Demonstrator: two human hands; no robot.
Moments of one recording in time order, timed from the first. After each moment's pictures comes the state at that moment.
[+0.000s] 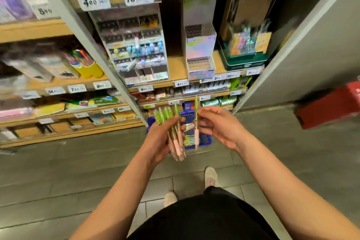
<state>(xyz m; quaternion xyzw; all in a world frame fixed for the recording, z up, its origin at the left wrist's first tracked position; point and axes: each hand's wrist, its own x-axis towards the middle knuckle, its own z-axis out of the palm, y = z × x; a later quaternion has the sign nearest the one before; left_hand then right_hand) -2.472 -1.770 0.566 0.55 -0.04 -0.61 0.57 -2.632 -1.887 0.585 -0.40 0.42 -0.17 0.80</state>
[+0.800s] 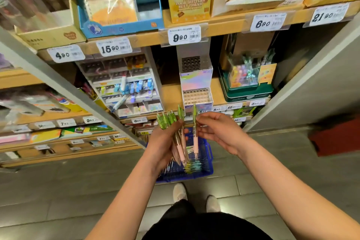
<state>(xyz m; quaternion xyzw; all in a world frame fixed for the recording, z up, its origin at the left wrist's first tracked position) -2.451 -1.932 0.573 0.56 -0.06 -0.55 0.62 -2.597 -2.045 0.590 -0.42 0.42 -0.14 0.80</state>
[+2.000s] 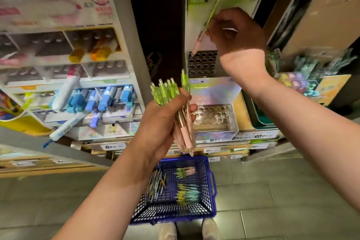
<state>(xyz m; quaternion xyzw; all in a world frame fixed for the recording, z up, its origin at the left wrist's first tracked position) -2.347 -2.093 0.465 0.52 -0.12 -0.53 0.67 -2.422 -2.281 0.510 -0.74 0.32 -0.46 0.36</state>
